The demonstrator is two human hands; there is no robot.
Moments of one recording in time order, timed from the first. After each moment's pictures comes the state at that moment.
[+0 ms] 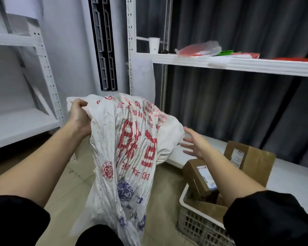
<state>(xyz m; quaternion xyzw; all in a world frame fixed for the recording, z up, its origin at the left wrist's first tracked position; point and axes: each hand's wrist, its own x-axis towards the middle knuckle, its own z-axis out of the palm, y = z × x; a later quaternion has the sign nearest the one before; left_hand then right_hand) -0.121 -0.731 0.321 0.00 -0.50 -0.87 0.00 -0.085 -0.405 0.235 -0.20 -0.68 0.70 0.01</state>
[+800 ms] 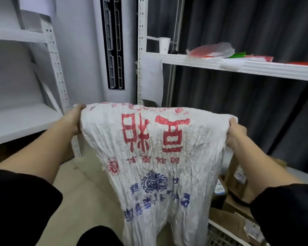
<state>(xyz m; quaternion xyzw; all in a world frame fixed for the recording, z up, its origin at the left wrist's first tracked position) -0.154 -0.785 0.306 0.17 -0.64 -0.75 0.05 -0.107 -0.331 0.273 -0.34 -0.55 0.72 0.25</state>
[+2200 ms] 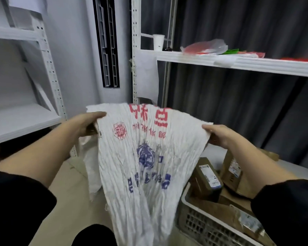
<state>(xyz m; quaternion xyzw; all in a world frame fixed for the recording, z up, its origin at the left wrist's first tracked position) -0.154 -0.752 0.293 0.13 -0.70 -0.70 -0.04 -0.082 -0.352 0.268 -0.23 -0.69 0.68 0.06</state>
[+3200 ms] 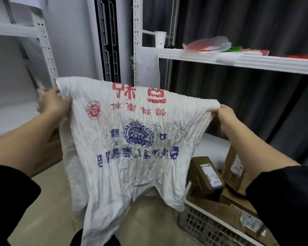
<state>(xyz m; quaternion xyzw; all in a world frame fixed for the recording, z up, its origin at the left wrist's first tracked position) -0.176 -0.824 0.309 0.14 -0.85 -0.40 0.31 -0.102 -0.360 0.307 -0.22 -0.67 0.68 0.19</state>
